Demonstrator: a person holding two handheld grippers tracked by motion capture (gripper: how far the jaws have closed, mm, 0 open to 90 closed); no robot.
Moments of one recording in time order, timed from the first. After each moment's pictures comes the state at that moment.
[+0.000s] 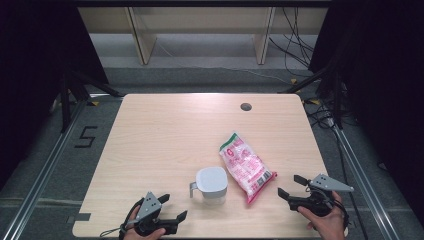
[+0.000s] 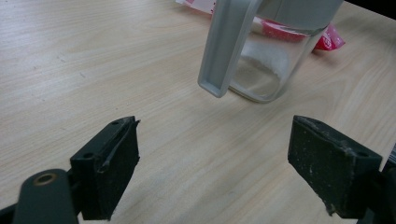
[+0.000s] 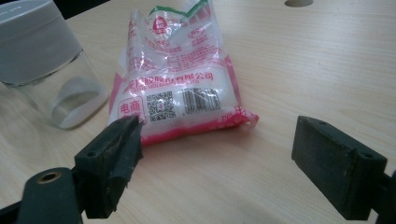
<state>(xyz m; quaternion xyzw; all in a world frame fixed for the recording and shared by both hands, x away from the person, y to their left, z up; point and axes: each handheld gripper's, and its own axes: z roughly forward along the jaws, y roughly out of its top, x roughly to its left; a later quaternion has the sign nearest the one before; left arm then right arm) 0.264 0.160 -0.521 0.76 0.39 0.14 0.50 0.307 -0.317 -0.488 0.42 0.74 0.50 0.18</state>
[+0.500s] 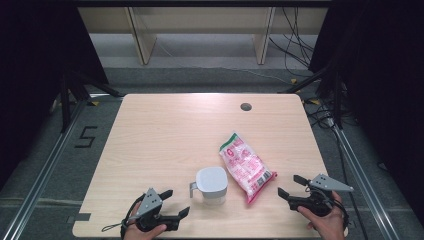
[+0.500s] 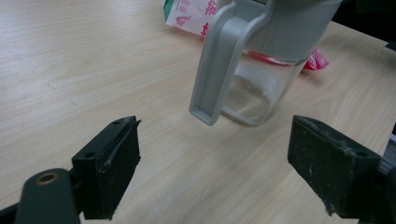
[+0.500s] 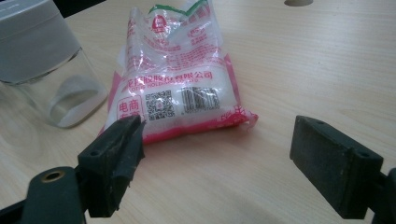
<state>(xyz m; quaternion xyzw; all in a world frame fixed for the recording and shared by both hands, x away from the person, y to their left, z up) 0.274 0.155 -0.512 0.76 0.37 0.14 0.52 0.306 -0.317 -0.488 0.42 0.74 0.49 0.16</state>
